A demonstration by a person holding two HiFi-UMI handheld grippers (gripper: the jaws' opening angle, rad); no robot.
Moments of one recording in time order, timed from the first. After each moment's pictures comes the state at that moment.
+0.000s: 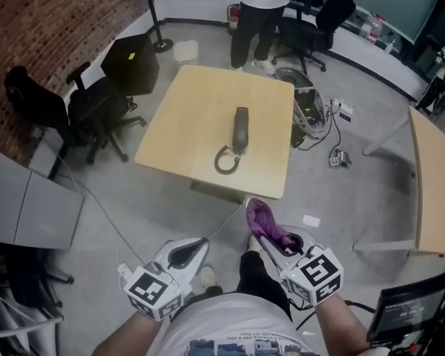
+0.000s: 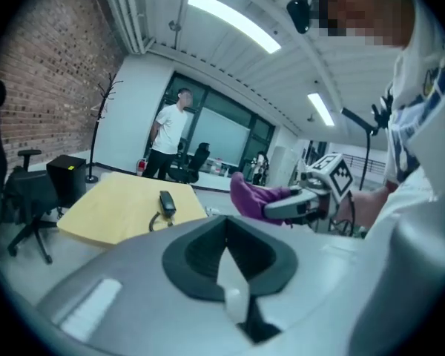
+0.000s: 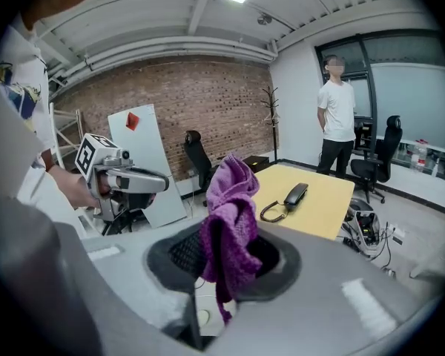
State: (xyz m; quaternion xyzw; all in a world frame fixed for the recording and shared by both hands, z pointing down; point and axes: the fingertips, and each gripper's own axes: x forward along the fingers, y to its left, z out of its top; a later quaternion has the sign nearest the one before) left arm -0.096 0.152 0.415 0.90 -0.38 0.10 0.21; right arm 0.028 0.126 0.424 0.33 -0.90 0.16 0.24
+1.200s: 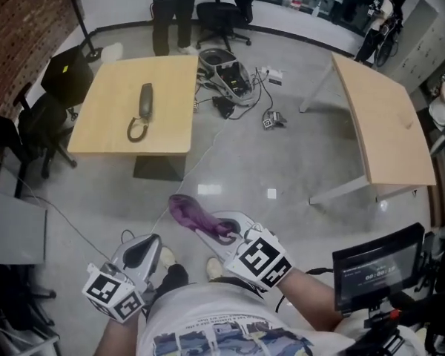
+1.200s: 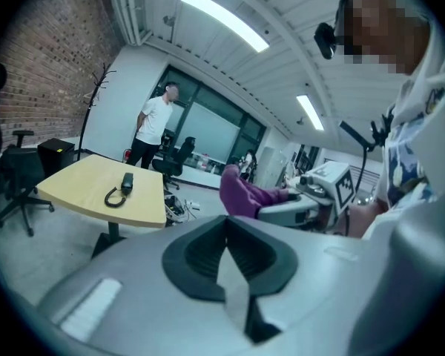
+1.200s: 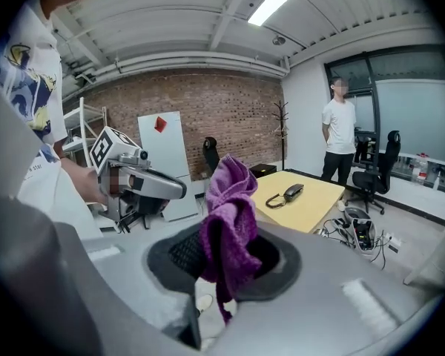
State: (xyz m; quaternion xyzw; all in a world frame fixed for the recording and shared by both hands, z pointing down) left arm -0.001 0.274 0.387 0.90 -0.35 0.08 0.25; right arm 0.086 0.261 0.387 0.30 -0.92 0.11 0.21
